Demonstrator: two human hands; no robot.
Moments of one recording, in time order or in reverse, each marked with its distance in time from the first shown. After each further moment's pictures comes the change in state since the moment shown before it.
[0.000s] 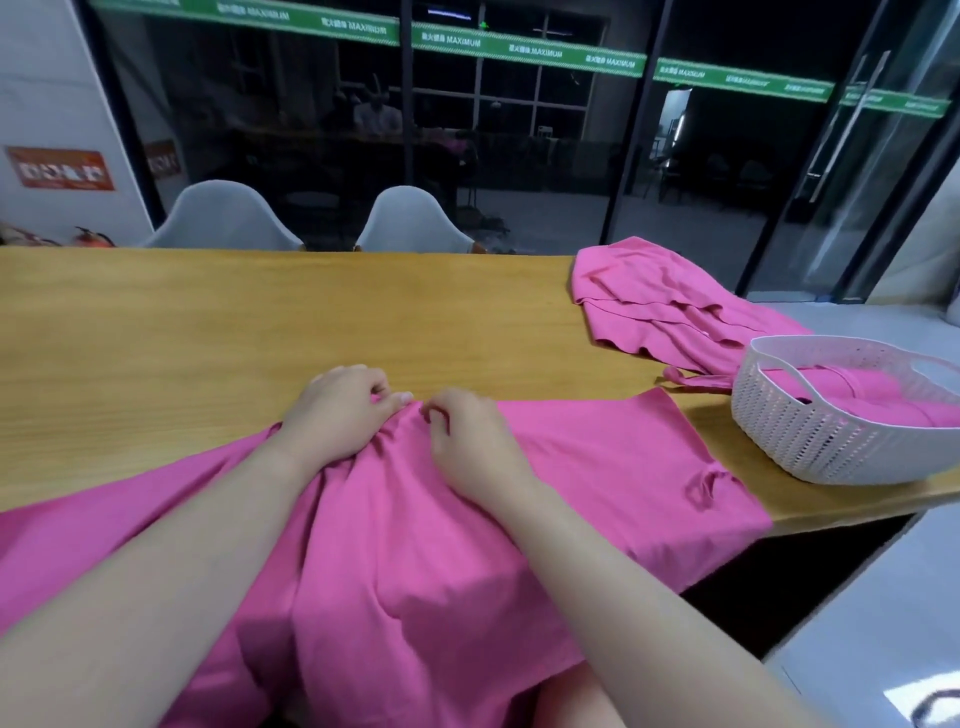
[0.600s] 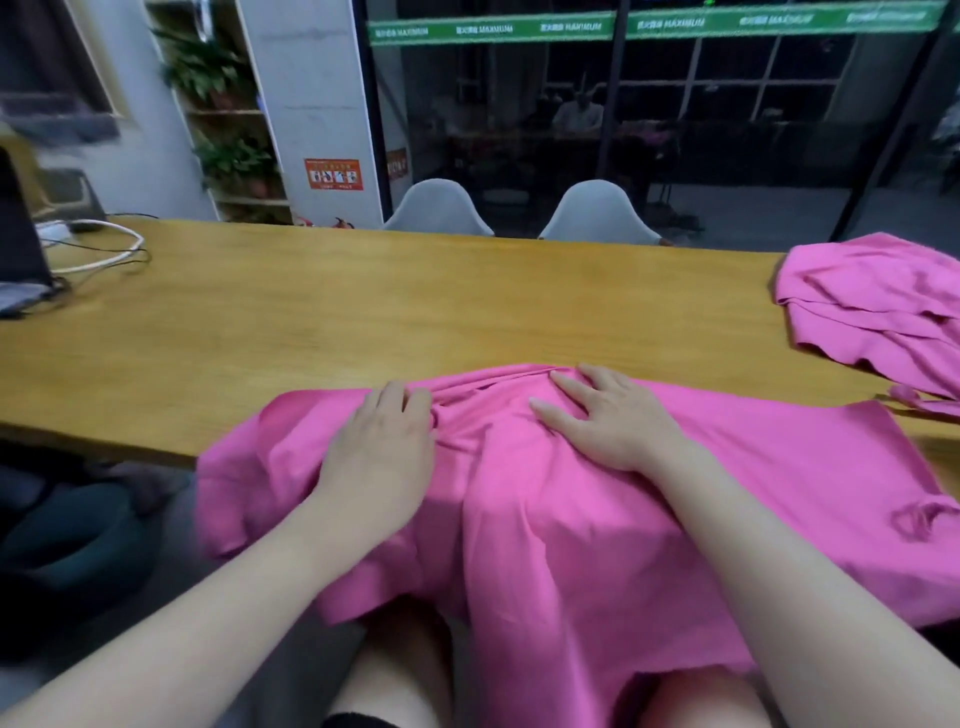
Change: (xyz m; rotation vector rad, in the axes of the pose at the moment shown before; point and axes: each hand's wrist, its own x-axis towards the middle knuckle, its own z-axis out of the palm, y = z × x) left_hand -0.184 -0.009 -0.051 0.464 0.279 -0.192; right_hand 0.006 -0.002 0.003 -0.313 -0.386 -0.120
